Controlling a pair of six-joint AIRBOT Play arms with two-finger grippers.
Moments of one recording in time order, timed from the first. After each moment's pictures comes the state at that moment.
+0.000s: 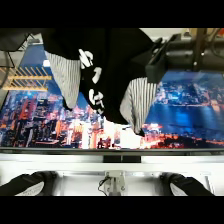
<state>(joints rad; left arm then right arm) -0.32 -1.17 1.83 0.74 -0.85 -0.99 0.25 -1.11 1.68 -0.85 1.23 0.93</state>
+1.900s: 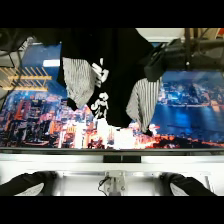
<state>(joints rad) -0.44 -1.21 1.84 1.09 -0.76 -1.01 0.25 -1.16 1.68 -0.99 1.23 0.96</state>
